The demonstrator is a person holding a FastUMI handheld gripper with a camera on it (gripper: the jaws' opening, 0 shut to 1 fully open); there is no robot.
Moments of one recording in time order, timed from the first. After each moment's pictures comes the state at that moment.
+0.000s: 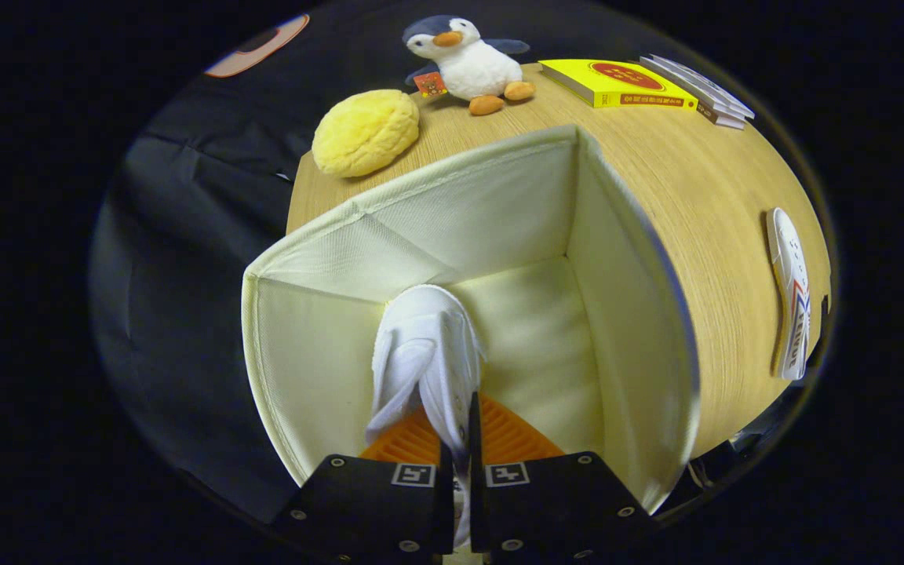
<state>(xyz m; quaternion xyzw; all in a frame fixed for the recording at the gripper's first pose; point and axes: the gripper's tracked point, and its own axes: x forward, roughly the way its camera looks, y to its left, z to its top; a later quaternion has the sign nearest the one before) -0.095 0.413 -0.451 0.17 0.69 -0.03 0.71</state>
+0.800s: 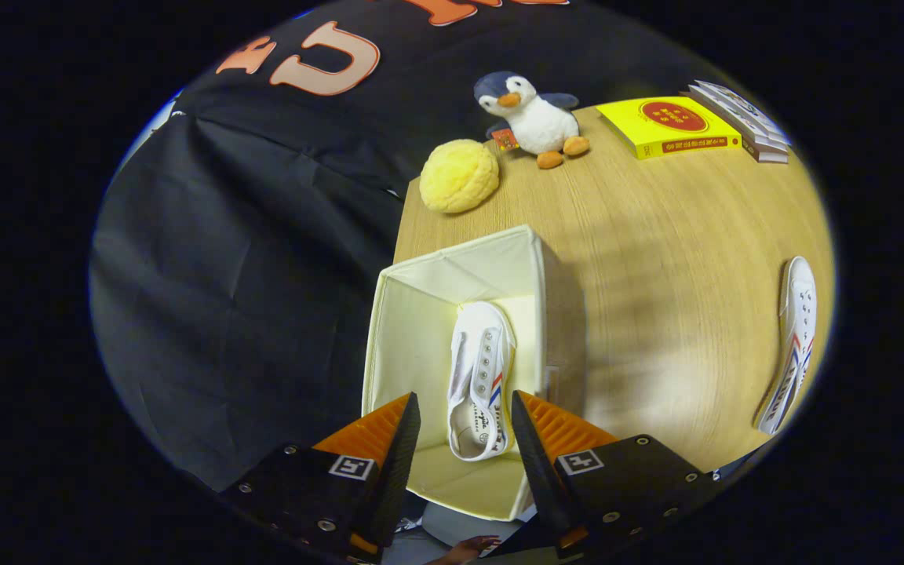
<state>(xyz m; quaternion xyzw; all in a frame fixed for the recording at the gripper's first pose) -0.091 0.334 -0.326 0.20 0.59 0.15 0.76</state>
